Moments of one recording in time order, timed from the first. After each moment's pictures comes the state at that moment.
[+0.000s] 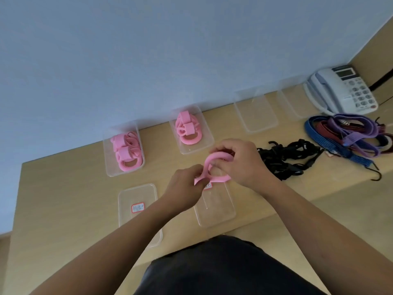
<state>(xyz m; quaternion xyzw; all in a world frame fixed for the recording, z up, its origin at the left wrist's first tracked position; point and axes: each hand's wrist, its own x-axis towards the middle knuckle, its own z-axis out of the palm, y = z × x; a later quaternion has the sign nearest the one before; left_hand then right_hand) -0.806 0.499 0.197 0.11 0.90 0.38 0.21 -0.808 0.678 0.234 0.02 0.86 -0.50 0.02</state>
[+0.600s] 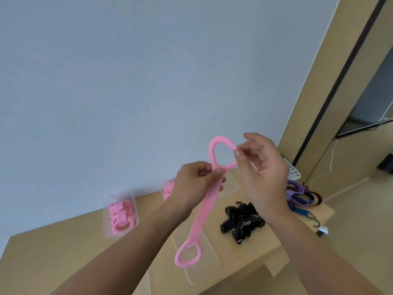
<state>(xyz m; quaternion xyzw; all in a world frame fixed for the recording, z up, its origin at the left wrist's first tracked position) -0.772 0.526 0.391 0.16 0.70 0.69 0.14 -0.720 0.673 0.410 -0.04 0.73 -0.50 -0.46</state>
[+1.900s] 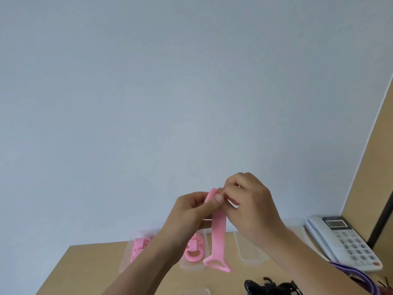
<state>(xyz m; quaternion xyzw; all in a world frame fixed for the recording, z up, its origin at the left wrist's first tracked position) -0.772 0.589 0.461 0.10 0.71 0.69 0.04 -0.801 0.757 0.458 -0.28 0.81 -0.26 -0.43</state>
